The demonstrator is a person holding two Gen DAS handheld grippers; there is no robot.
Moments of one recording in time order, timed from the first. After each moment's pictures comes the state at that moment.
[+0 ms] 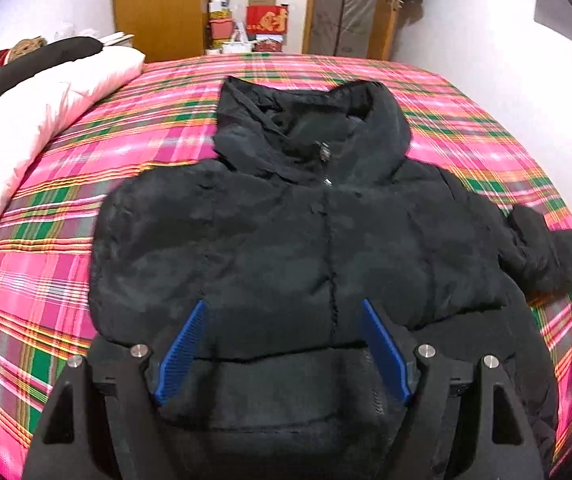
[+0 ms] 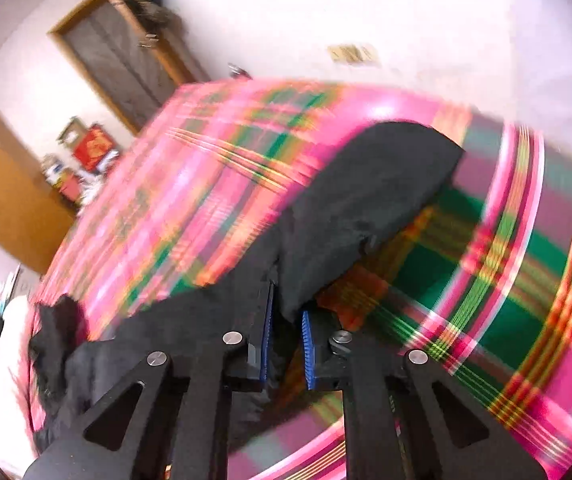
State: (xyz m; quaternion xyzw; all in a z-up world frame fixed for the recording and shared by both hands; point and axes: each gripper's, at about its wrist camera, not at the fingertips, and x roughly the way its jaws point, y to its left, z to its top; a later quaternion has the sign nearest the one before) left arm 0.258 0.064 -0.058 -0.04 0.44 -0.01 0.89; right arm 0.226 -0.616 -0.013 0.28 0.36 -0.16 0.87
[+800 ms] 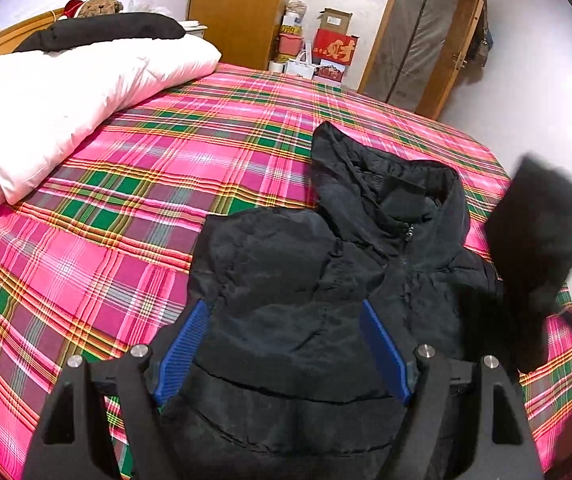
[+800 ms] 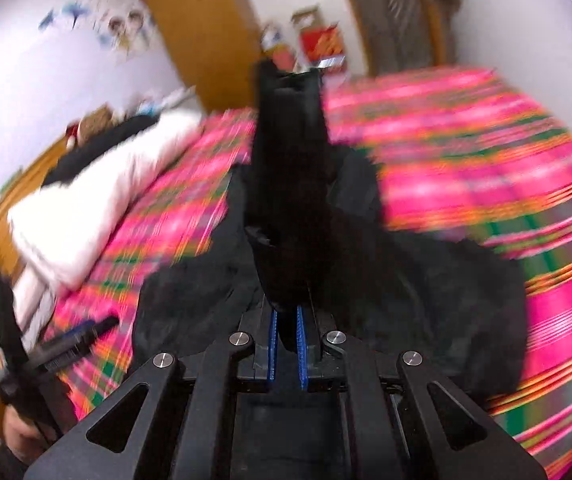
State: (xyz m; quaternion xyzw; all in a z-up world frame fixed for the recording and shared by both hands) left arm 0.257 0.167 -0.026 -0.14 0.41 0.06 0.90; right arm 0.261 -0.216 0.007 0.08 0.44 0.21 0.87
